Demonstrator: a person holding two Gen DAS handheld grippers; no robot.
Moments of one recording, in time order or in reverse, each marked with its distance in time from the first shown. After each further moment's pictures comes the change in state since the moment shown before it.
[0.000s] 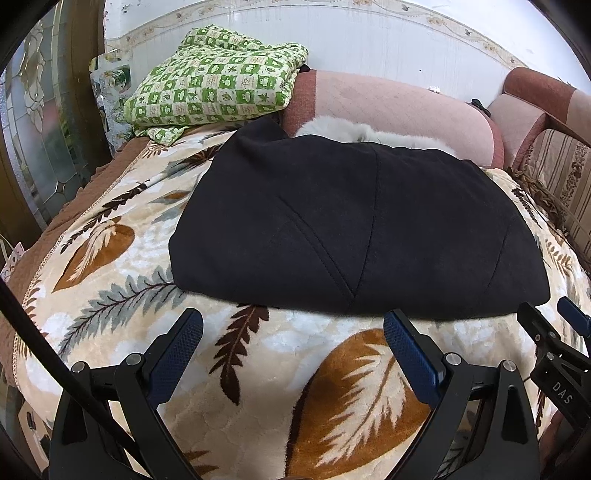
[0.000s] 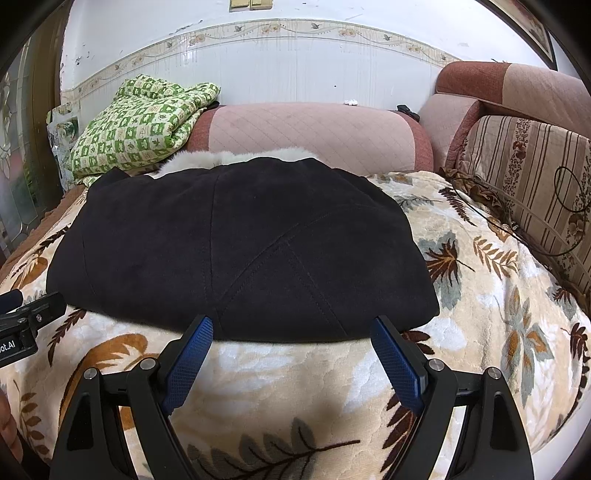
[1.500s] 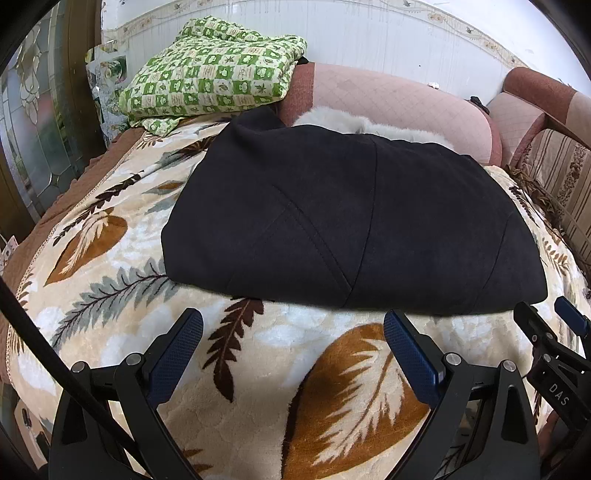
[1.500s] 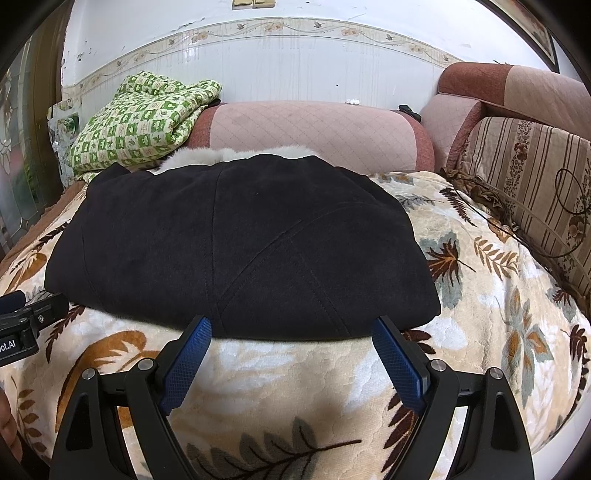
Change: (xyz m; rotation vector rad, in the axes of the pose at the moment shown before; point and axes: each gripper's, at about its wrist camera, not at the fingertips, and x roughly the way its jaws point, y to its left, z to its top) left arm 0.006 0.002 -0.003 -0.010 0.028 -0.027; right arm 0.003 -0.001 -0.002 -0.015 0.005 0.002
